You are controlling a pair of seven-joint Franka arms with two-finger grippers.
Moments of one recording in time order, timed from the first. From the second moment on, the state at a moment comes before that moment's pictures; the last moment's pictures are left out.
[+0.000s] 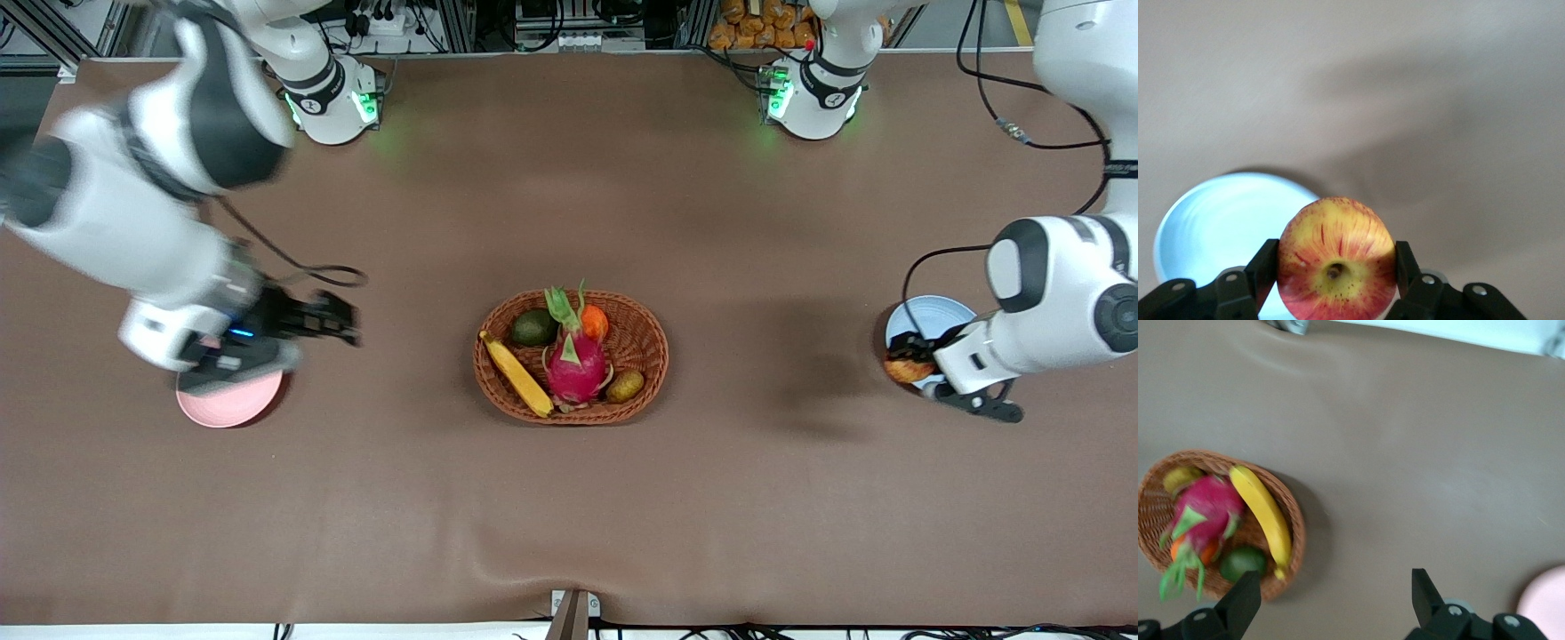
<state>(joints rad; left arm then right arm) 0.27 0.41 -0.20 -1.82 0.07 2.08 0.32 0.37 0.37 -0.03 -1.48 0.17 2.03 -0.03</state>
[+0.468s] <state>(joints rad) 0.37 0.38 -0.20 -1.93 0.18 2.15 0.33 0.45 0.59 -0.04 -1.43 0.18 2.34 0.09</state>
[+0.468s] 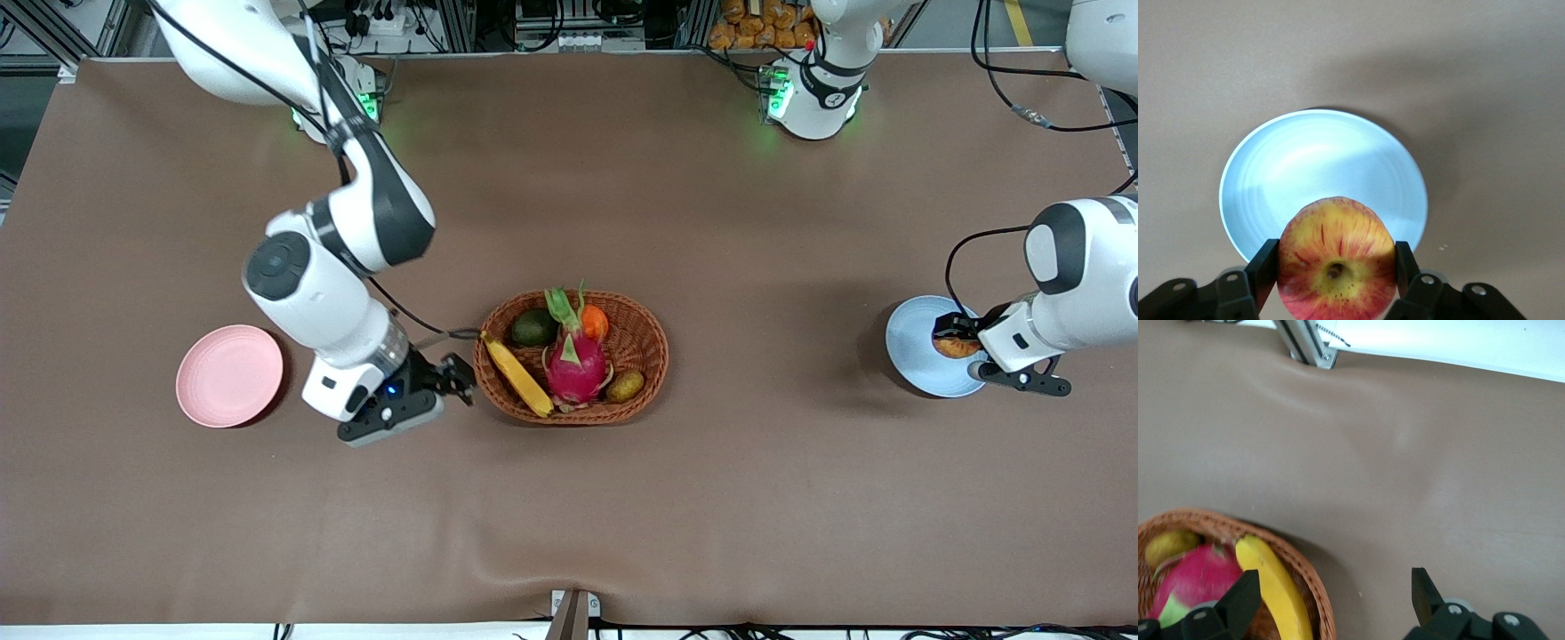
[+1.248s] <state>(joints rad) 0.46 0.46 -0.20 -1.99 0.19 2.30 0.41 0.57 0.82 -0.04 -1.35 0.17 2.55 0.19</state>
